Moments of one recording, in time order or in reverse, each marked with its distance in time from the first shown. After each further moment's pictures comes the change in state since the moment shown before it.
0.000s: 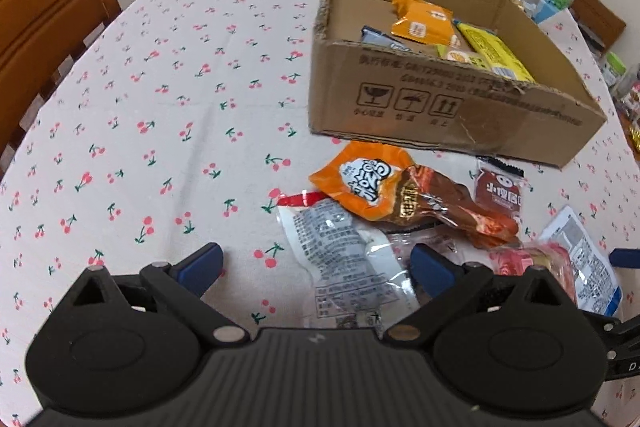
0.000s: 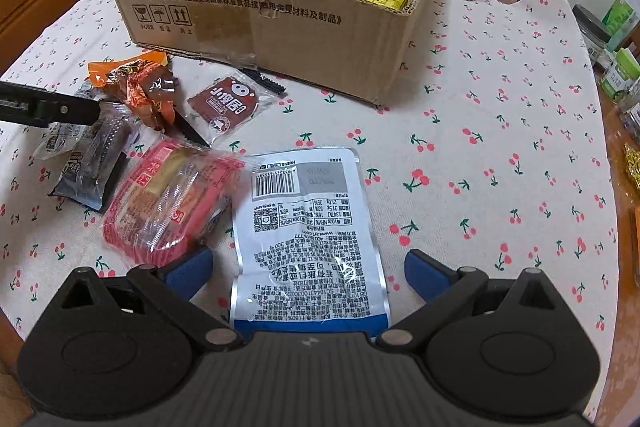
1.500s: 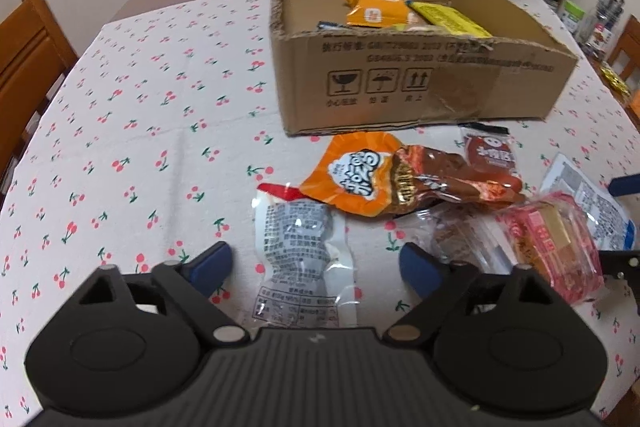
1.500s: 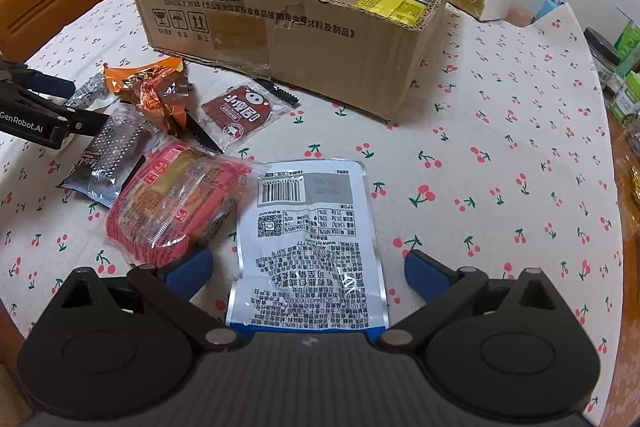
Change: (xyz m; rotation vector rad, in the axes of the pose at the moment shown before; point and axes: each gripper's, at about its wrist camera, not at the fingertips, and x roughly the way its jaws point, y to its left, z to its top) left arm 0.007 -0.009 -0.011 0.228 -0.040 -0.051; right arm -0.001 -0.001 -0.005 -0.063 -0.062 0.032
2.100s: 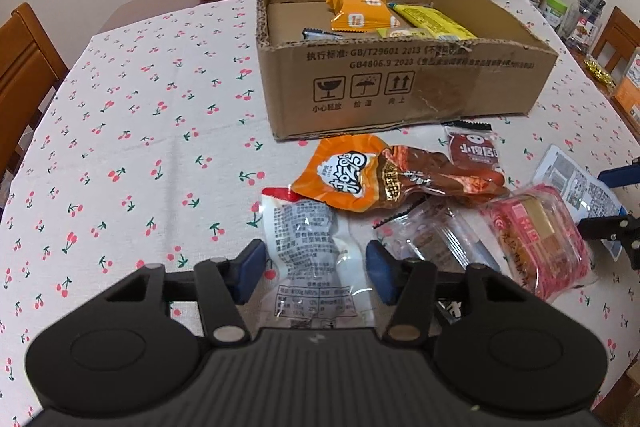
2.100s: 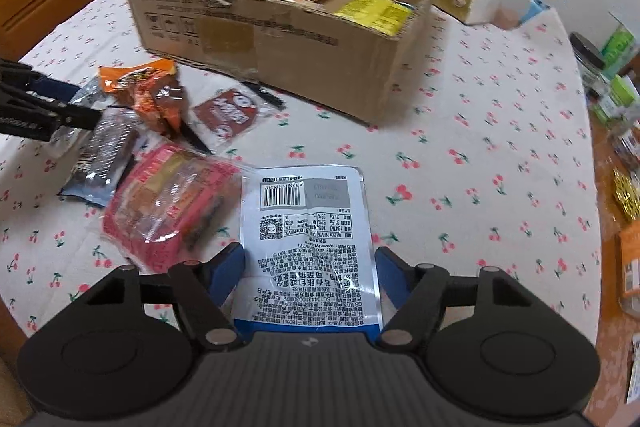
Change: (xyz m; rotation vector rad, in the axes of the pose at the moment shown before) left arm -0.008 -0.001 0.000 0.035 -0.010 -0.021; right arm -0.014 -0.007 -0.001 0.026 0.012 -0.045
